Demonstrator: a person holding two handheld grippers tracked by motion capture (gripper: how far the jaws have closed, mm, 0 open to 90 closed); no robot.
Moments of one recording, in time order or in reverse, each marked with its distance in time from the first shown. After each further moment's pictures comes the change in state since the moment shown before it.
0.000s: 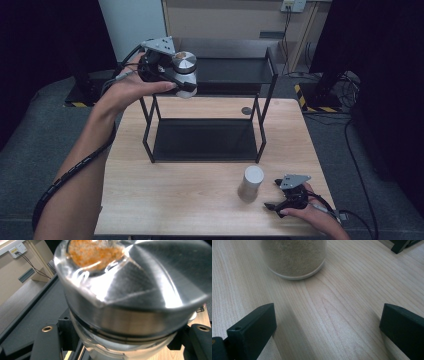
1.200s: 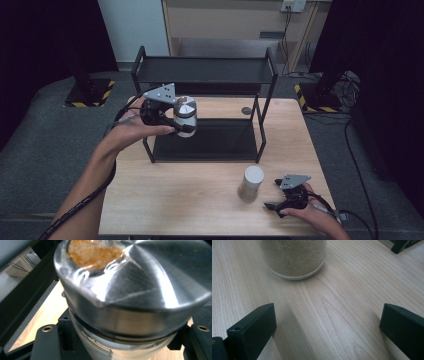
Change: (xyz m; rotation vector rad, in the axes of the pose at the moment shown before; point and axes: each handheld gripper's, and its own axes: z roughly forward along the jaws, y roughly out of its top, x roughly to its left) left arm -0.045 -0.065 0.023 0.019 -0.095 0.014; right arm 0.000 0.000 0.000 -0.002 0.000 0.000
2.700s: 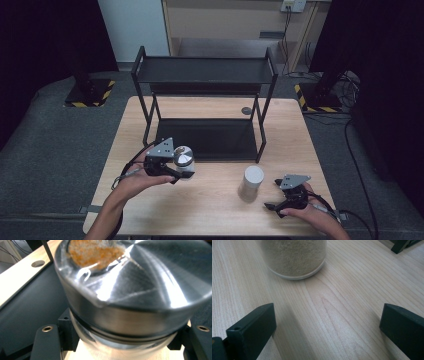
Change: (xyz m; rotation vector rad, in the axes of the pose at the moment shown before) left arm -0.066 -0.127 0.054 -0.043 -0.030 -0.105; right arm 0.000 0.000 0.000 0.003 -0.001 0.000
